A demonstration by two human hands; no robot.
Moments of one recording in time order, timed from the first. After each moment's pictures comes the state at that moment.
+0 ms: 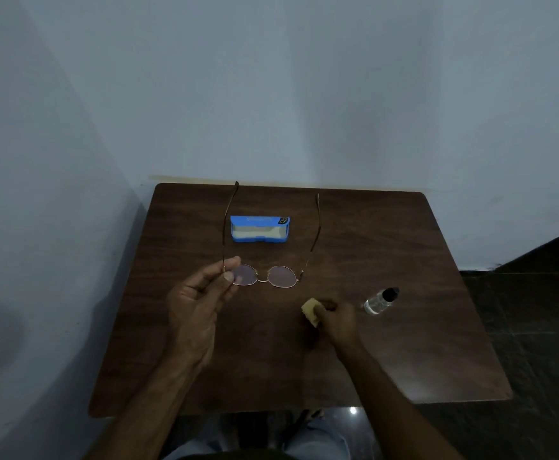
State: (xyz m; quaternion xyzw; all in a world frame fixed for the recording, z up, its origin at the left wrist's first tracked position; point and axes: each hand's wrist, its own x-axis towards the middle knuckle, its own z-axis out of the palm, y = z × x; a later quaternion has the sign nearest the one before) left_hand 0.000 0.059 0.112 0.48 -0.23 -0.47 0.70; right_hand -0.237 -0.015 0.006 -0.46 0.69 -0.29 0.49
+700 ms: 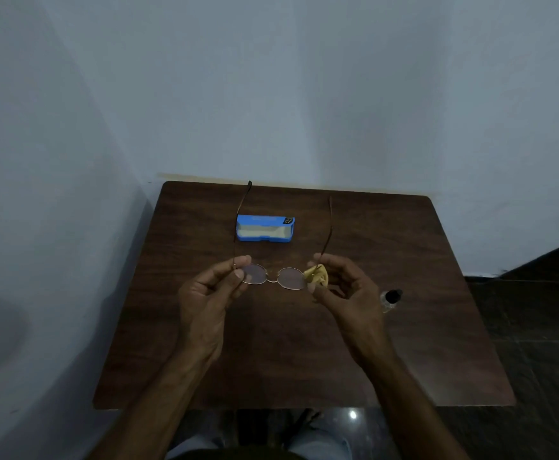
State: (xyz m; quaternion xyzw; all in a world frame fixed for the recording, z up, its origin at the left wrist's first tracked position) left_hand -0.009 0.058 0.113 0.51 -0.24 -0.46 0.69; right_hand -0.221 0.014 0.144 -0.57 0.47 -0.44 0.52
